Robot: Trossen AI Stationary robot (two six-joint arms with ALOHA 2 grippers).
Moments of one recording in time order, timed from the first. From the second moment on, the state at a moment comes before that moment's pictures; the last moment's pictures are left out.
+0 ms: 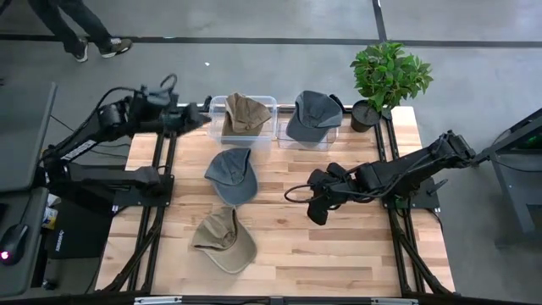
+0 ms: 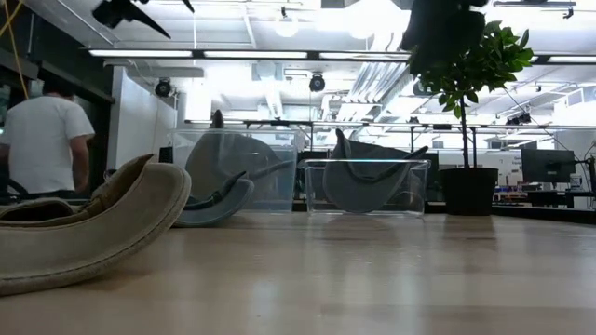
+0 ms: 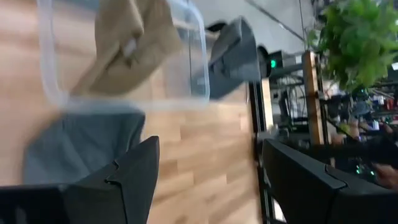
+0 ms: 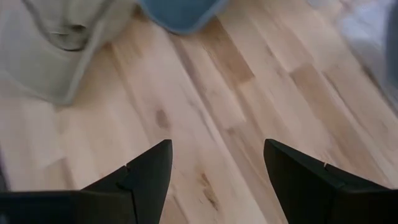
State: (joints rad) left arm 0.41 0.88 1.27 -0.97 -0.07 -1.21; right arm 0.33 1.45 1.25 -0.84 0.32 0.76
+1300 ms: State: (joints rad) left arm -1.03 0.89 0.51 -0.46 -0.71 -2.26; right arm 0.27 1.81 1.25 -0.09 0.06 1.02
